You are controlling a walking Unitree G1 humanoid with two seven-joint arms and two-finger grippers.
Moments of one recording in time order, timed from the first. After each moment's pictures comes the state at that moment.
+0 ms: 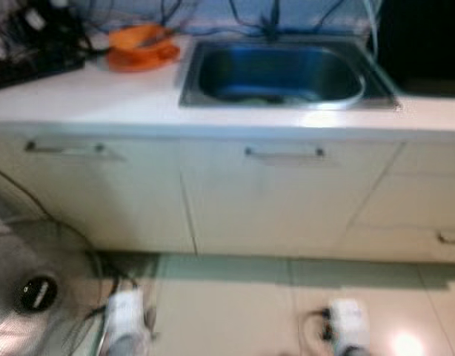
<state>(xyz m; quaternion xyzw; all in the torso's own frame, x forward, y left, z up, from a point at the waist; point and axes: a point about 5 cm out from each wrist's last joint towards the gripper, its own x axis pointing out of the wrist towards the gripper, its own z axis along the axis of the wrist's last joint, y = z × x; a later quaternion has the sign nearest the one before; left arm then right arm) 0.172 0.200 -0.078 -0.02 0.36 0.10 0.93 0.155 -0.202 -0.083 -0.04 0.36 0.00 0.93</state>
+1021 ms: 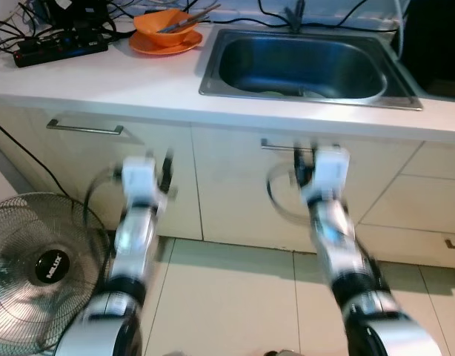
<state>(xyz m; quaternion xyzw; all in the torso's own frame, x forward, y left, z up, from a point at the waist) 0.344 0.166 0.117 0.01 -0.12 -0.02 0.99 0.348 -0.129 0.133 -0.02 -0.15 0.03 0.99</state>
